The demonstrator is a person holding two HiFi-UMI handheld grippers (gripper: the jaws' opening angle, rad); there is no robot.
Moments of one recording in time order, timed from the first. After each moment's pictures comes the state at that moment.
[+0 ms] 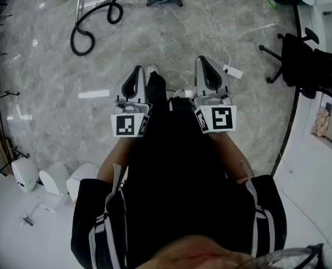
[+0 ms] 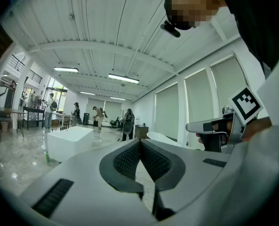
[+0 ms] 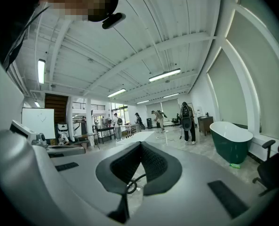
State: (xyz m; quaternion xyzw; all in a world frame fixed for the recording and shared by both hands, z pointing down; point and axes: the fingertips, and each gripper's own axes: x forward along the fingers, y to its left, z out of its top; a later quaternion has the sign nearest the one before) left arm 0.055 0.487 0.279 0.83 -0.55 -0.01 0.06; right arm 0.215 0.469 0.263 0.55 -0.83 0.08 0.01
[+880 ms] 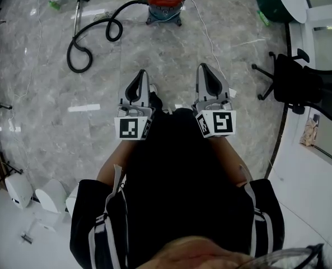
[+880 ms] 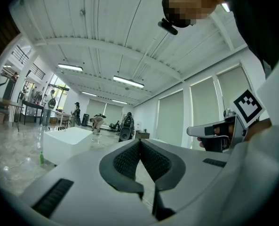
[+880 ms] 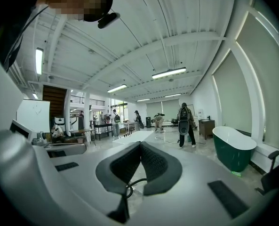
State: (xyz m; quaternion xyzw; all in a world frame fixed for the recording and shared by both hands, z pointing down) left arm -0.028 0.371 0.264 0.83 -0.55 -0.05 0.07; right arm 0.131 0.359 0.247 0.55 -0.83 0.07 0.04
